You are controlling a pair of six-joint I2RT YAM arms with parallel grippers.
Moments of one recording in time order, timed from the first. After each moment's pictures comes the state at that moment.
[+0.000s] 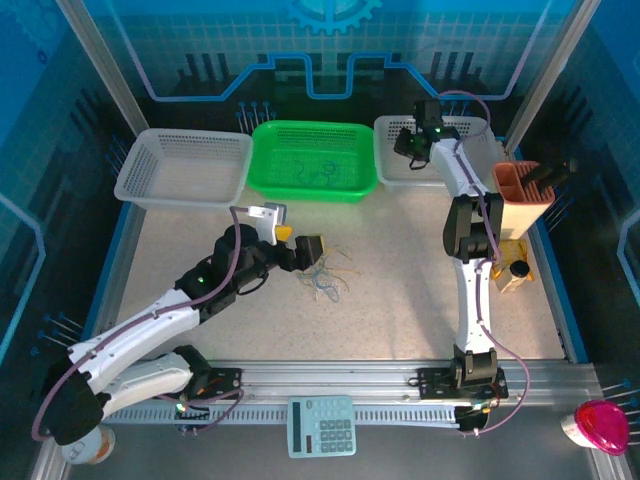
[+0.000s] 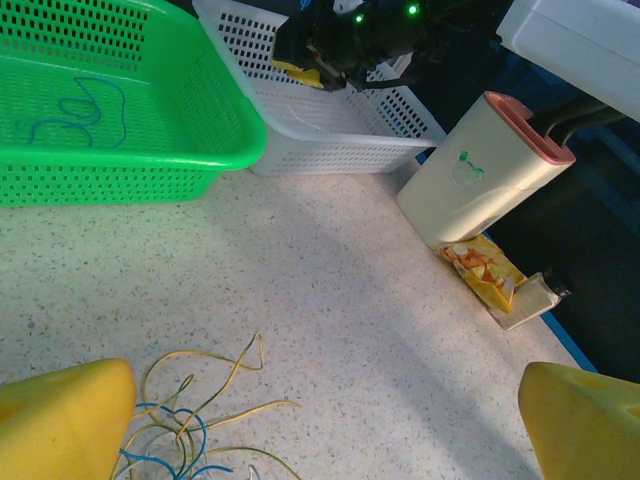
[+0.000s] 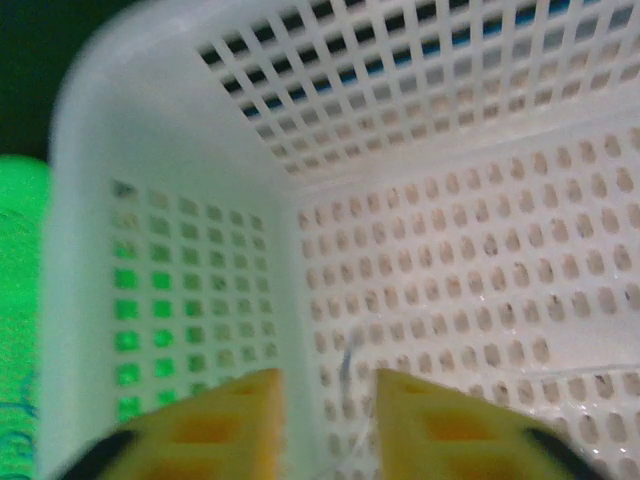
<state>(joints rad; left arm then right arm) -0.68 1.00 0.69 0.00 0.03 -0.53 0.09 2.45 2.30 -0.71 -0.06 0.41</state>
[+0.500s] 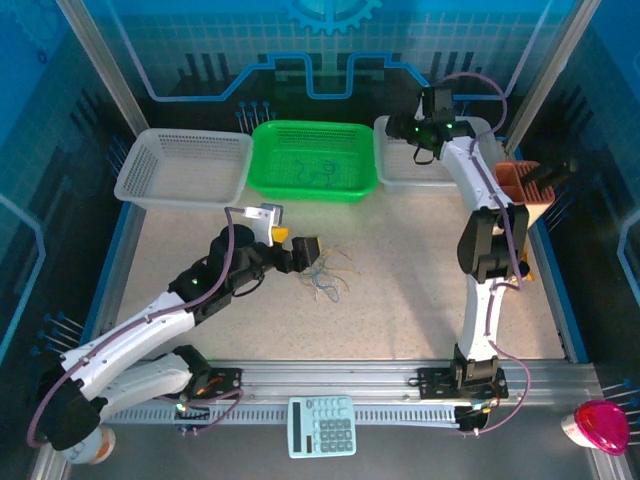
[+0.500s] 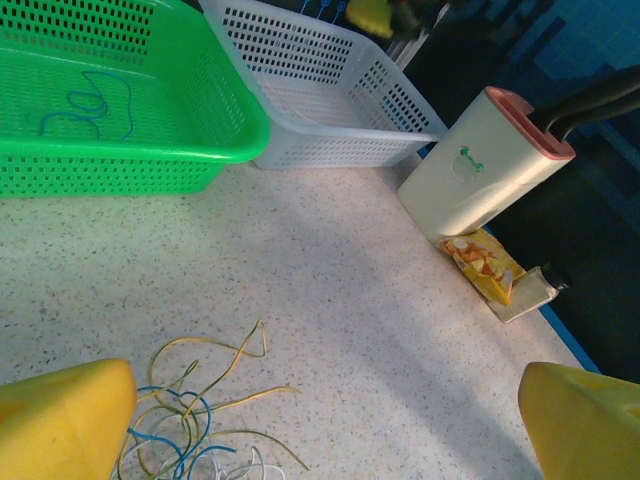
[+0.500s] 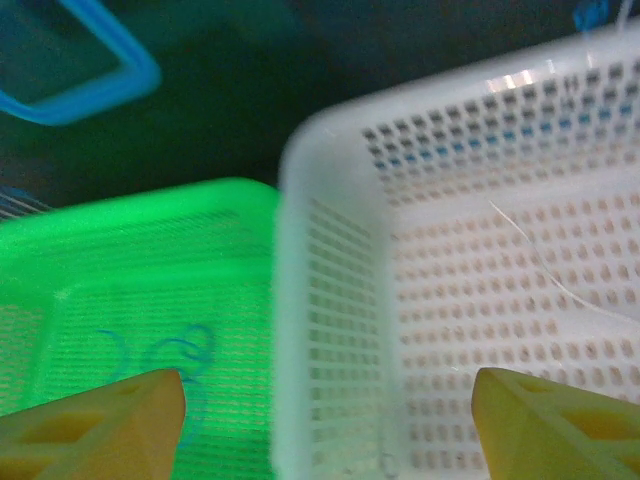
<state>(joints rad) -0.68 0.96 0.71 -0.07 0.03 -0.54 0.14 2.09 2.04 -0.60 -0.08 0.39</state>
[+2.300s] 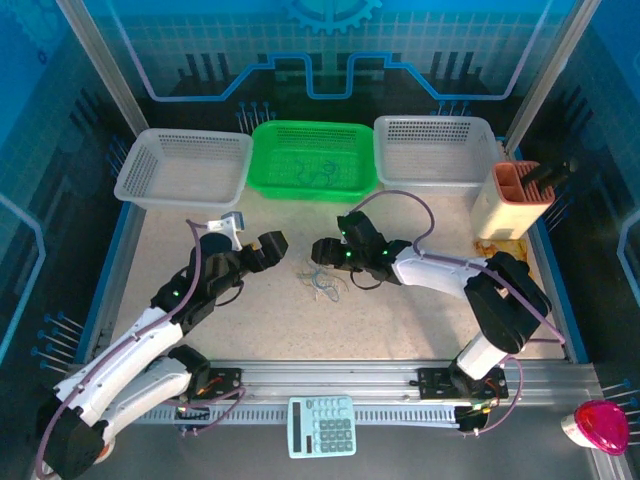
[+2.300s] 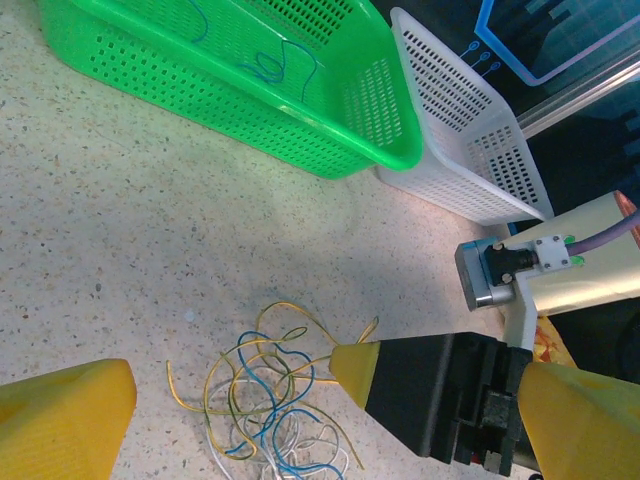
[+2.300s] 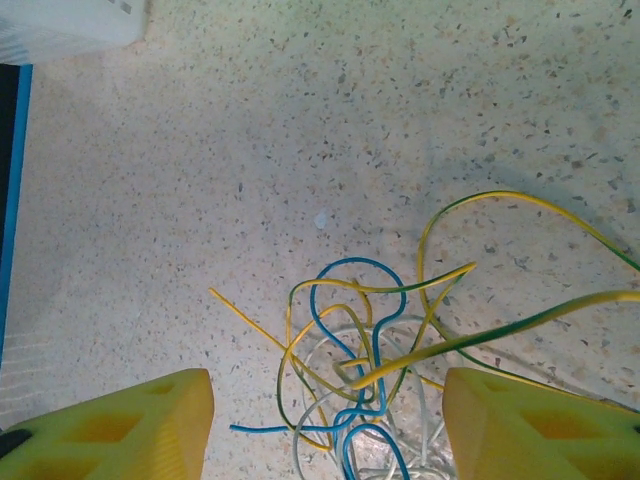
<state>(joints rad) -0.50 0.81 0.58 -0.19 -0.01 -0.80 0.74 1.62 0.91 -0.06 -0.11 0.84</state>
